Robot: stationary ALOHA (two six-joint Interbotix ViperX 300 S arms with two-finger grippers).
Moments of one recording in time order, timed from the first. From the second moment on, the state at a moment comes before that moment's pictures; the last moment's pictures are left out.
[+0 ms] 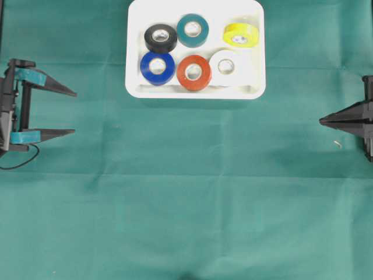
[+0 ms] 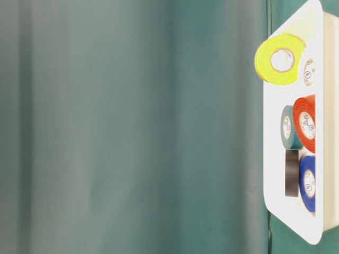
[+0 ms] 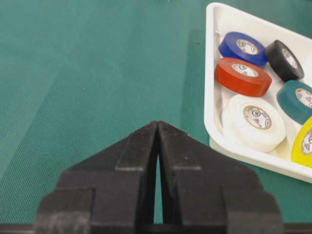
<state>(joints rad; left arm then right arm) 0.03 -0.95 1.37 -0.03 -0.02 0.18 -0.02 -1.25 1.59 -0.44 -0.12 0.25</state>
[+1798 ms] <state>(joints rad) 0.03 -1.18 1.49 -0.02 -0.01 0.16 -0.02 -1.25 1.59 -0.44 -0.12 0.25</state>
